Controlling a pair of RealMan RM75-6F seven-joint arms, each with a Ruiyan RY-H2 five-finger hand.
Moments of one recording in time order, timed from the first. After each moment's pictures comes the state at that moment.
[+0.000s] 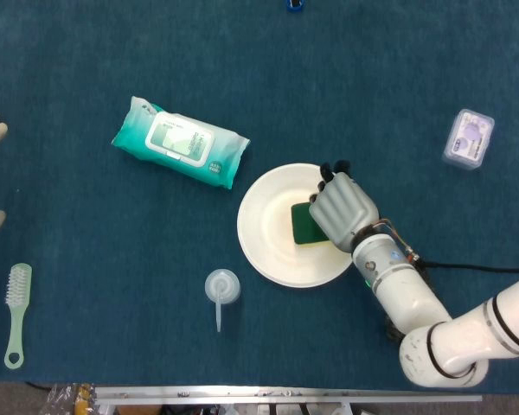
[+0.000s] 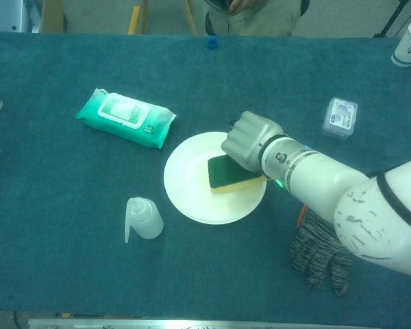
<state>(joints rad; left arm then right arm) -0.24 -1.04 0.00 -1.56 1.54 1.34 0.00 1.28 -1.66 -0.03 -1.96 -0.18 1.32 -1.49</state>
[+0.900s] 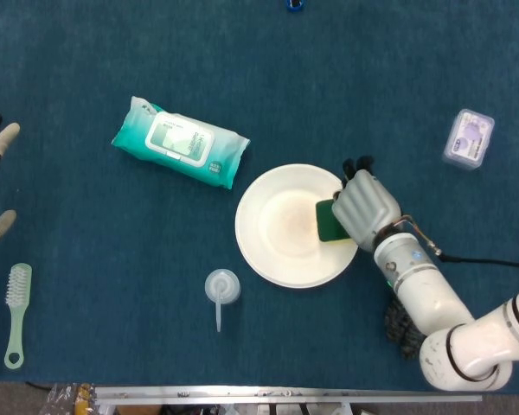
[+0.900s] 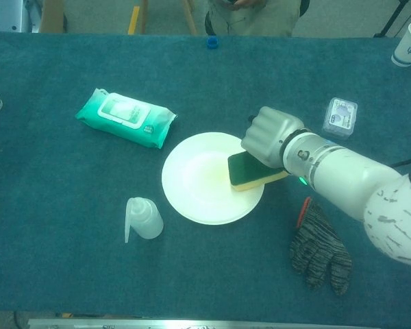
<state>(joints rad) -0.25 -1.06 0.00 -1.57 1.55 1.34 0.02 1.30 -1.59 -0.10 -2.04 -0.18 1.36 -1.53</state>
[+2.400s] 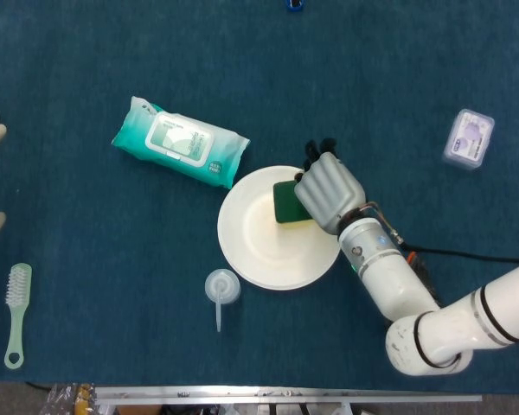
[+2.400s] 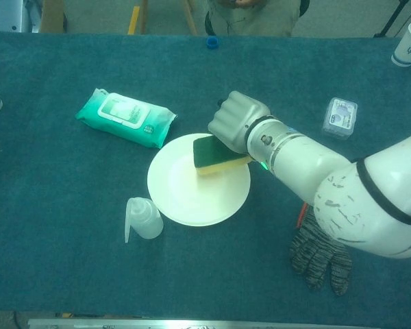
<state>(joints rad) -0.22 -1.04 0.00 -1.57 1.56 1.36 0.01 1.32 -1.67 0.02 -1.91 -0.20 1.32 -1.49</state>
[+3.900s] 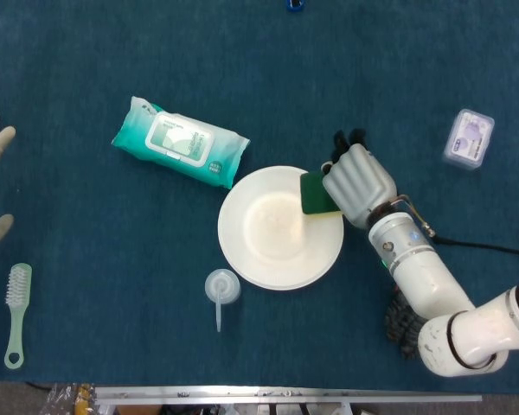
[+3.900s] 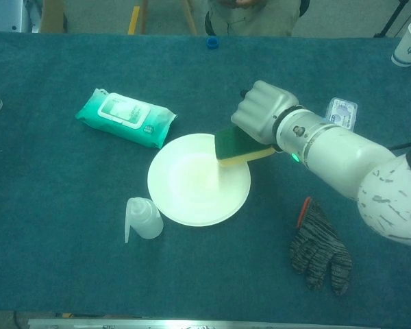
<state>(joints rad) -0.22 -1.04 0.00 -1.61 1.57 1.37 0.04 1.29 -1.56 -0.06 -1.99 -0.26 1.35 -1.46</state>
